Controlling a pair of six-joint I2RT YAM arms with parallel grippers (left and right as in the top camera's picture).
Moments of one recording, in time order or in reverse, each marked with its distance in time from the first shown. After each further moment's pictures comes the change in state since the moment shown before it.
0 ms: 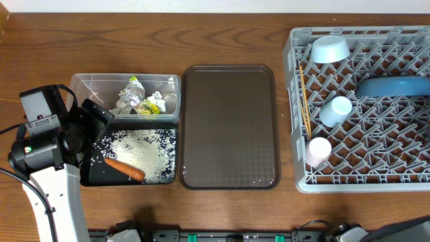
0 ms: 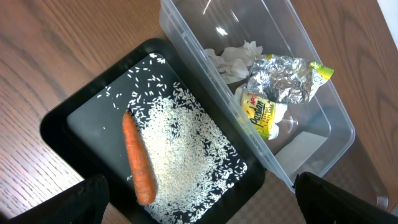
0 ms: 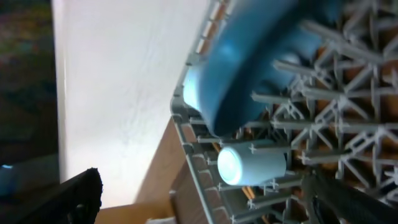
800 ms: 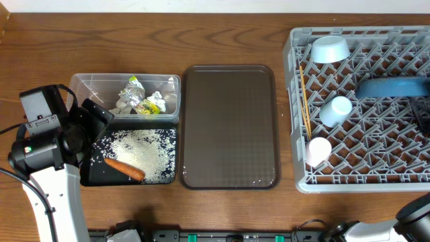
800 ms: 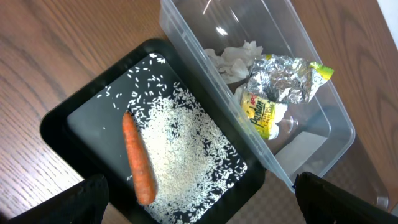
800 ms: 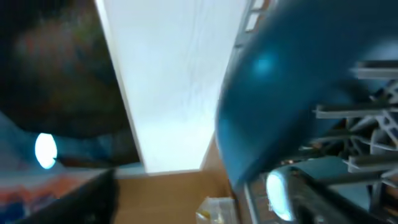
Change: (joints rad) left arm 0.000 0.000 0.000 0.000 0.000 0.000; right arm 0.097 0.327 -0.003 0.393 -0.287 0.320
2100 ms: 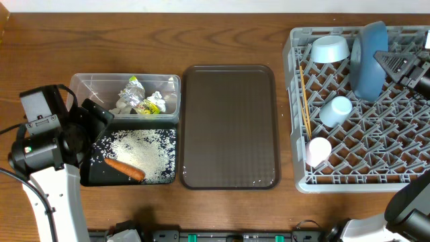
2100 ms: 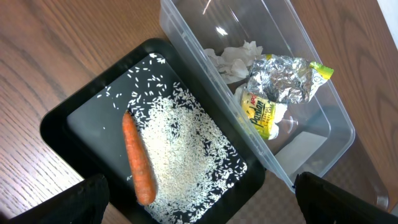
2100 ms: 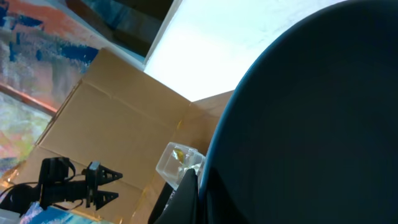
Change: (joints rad) left arm 0.000 0.000 0.000 0.000 0.000 0.000; right arm 0.374 0.008 0.151 0.190 -0.140 -0.290
